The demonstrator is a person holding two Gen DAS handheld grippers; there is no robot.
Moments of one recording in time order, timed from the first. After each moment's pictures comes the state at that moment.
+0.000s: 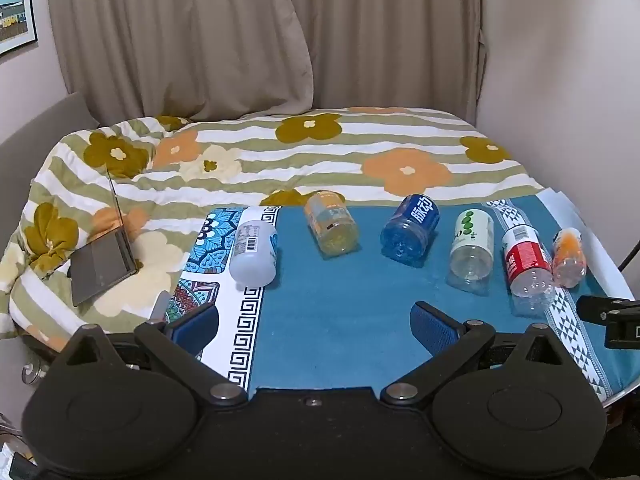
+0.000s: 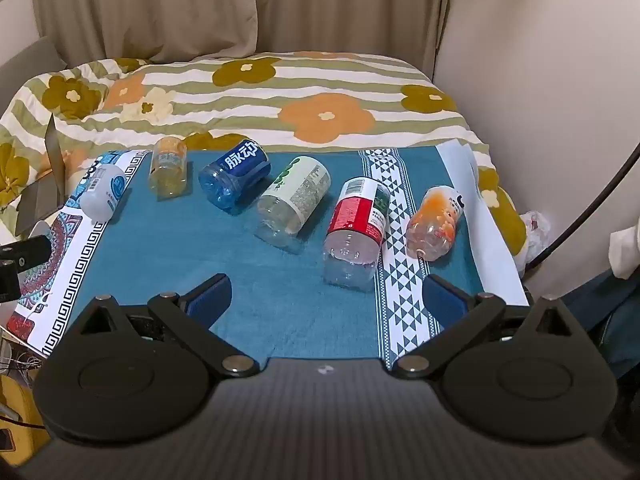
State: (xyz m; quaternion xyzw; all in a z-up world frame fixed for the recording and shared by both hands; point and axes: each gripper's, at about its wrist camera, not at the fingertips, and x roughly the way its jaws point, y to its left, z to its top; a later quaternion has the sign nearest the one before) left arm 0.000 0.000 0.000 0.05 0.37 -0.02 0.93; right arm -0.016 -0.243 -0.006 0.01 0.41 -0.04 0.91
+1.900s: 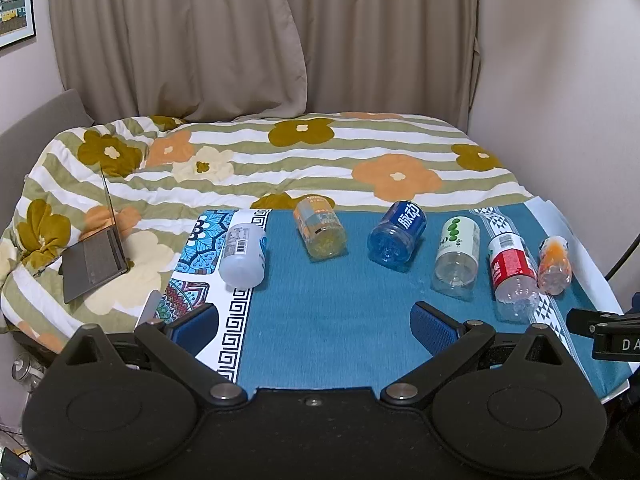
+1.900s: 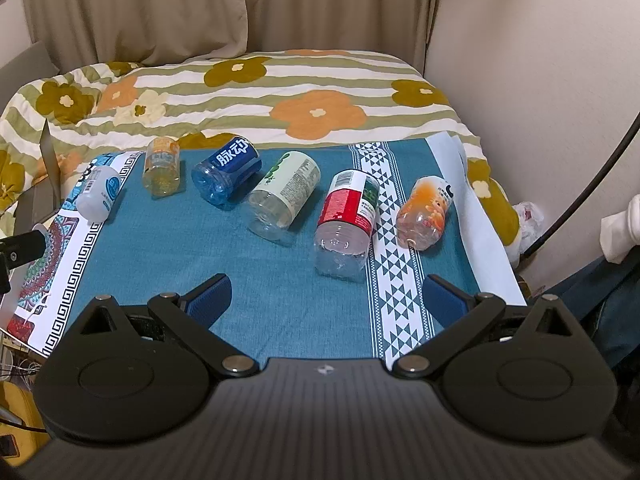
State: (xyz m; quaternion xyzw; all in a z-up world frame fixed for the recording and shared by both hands) left arm -0.006 -0.002 0.007 0.04 0.36 -0.03 0.93; right arm -0.020 -0.248 -0.004 0.01 0.41 -0.05 0.91
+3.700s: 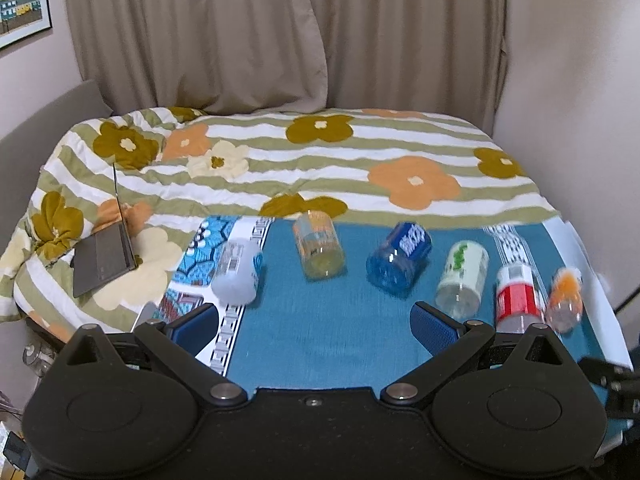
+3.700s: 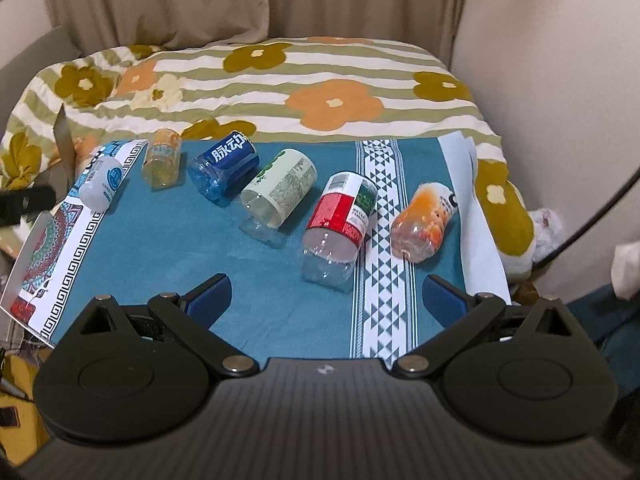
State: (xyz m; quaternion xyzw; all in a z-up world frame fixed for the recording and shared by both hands) left arm 0.036 -0.043 0.024 0.03 0.38 0.02 0.93; right arm 0.009 -0.292 -0.001 0.01 0.43 0.01 0.90
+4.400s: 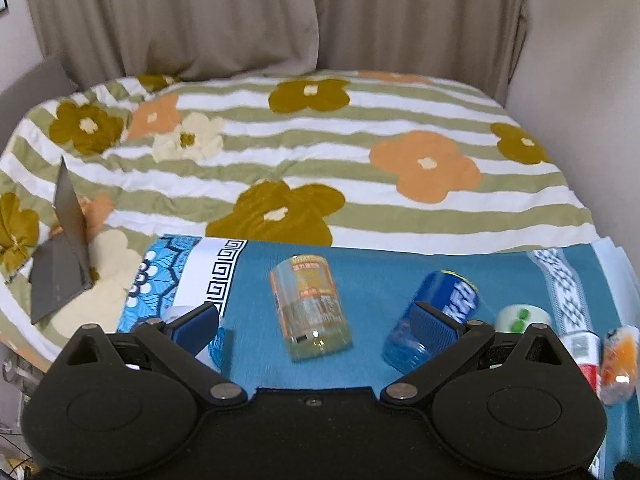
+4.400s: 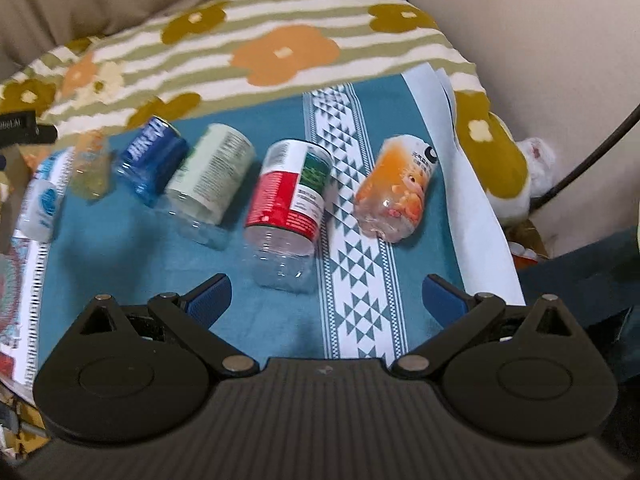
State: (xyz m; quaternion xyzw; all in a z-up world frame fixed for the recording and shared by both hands) left arm 0.219 -0.036 -0.039 0.03 0.45 0.00 0.89; right arm 0.078 -0.325 -0.051 0.07 0.52 -0.08 0.85
